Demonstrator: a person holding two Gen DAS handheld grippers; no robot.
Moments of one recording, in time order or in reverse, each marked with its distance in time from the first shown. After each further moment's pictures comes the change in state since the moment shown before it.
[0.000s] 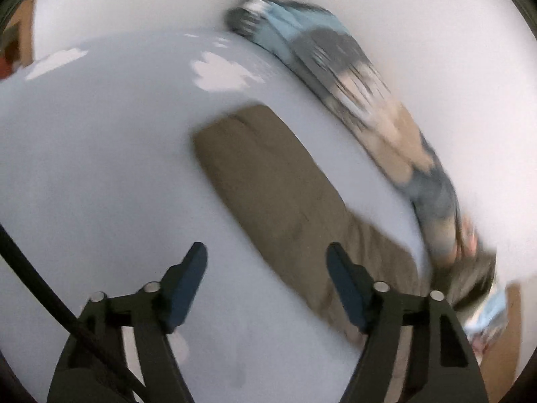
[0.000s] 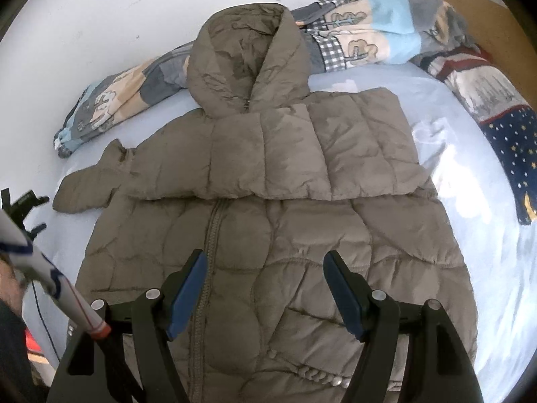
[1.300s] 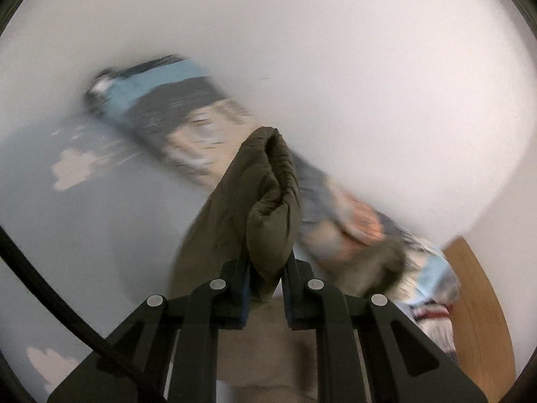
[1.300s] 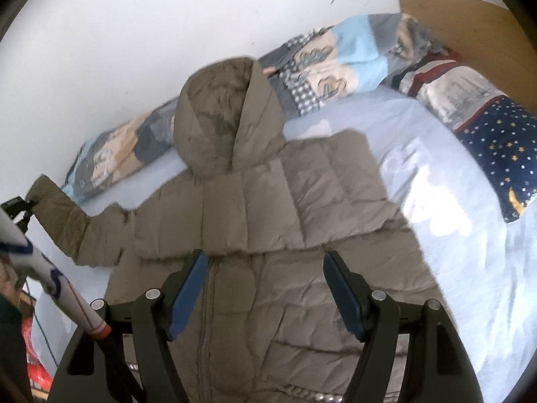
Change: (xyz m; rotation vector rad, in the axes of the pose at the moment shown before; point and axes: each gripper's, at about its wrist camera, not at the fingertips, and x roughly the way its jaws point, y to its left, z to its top) left arm -0.092 -0.224 -0.011 0.343 -0.118 -0.382; right arm -0.051 -0.036 0.021 0.144 -0.189 0.005
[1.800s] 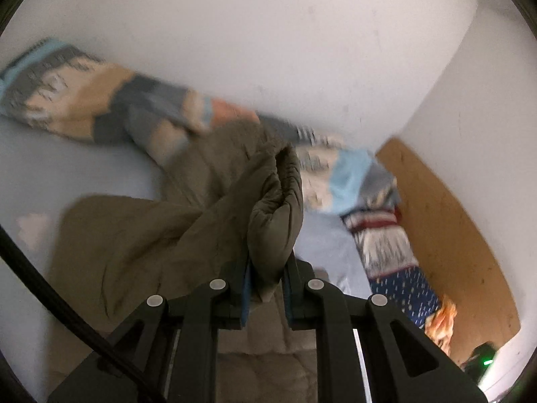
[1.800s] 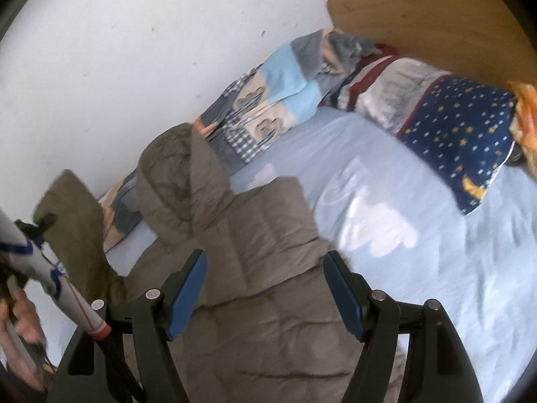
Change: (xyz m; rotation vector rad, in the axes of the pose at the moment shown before) left arm 0.081 -0.257 -0.173 0.230 0.269 -0.217; right arm -0.052 -0.085 0.035 0.232 -0.143 -0.068
